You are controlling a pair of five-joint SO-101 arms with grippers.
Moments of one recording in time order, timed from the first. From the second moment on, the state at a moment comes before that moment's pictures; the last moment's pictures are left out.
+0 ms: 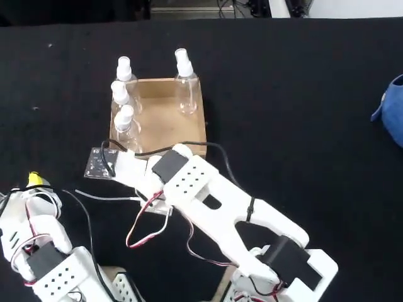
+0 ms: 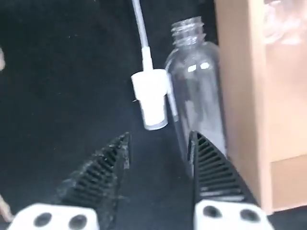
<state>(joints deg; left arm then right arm) -45.2 -101.3 89.8 47.9 14.3 -48.5 -9.0 25.7 71.1 30.4</state>
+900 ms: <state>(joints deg) -45.2 -101.3 89.8 47.1 14.3 -43.4 -9.2 37.1 51.4 39.2</state>
